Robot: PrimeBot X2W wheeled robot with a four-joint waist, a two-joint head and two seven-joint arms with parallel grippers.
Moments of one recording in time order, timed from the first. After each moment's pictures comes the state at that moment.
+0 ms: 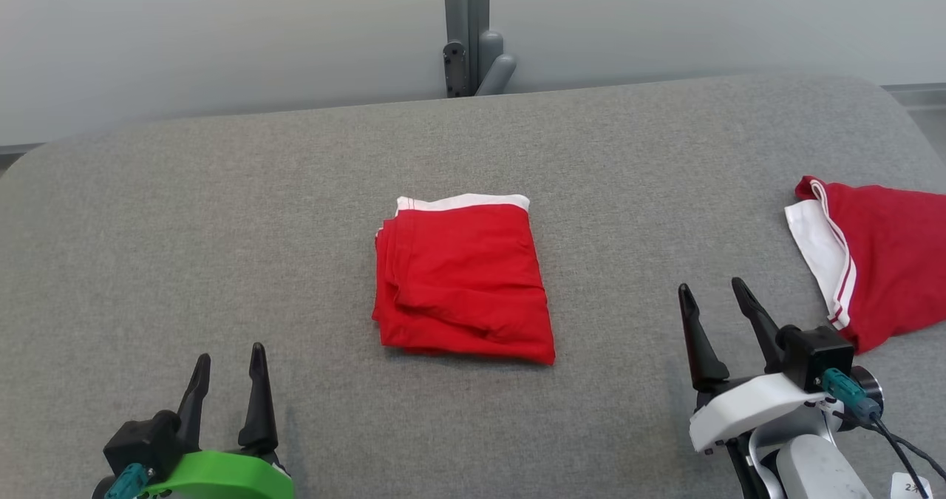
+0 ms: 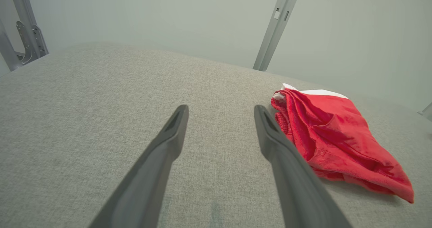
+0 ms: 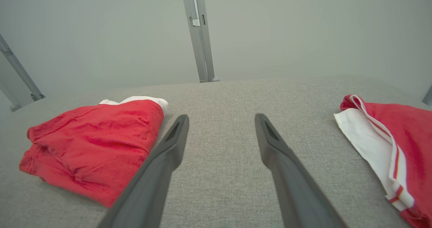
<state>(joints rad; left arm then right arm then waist) -0.03 0.05 0.01 0.32 -0.33 -0.13 -0.26 -0.13 -0.06 0.06 0.32 0.17 0.13 -0.26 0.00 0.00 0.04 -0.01</state>
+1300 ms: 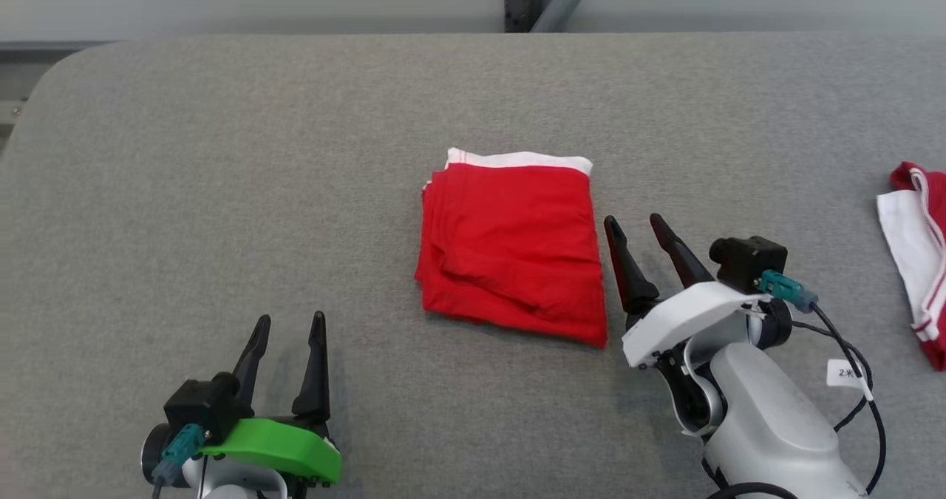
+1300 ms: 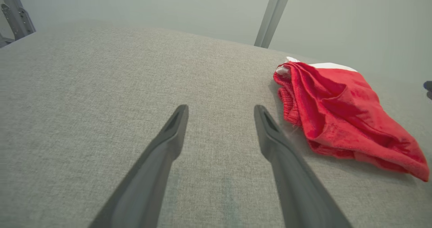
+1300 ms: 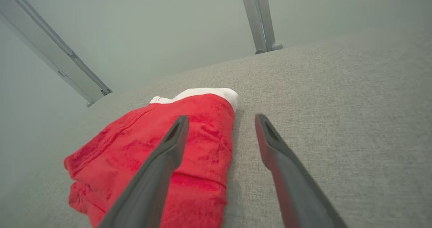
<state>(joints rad) -0.09 0.05 -0.11 0.33 -0.31 -0.11 -0.26 -0.43 -0.05 0.27 0.57 0.47 0.13 -0.26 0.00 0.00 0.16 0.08</state>
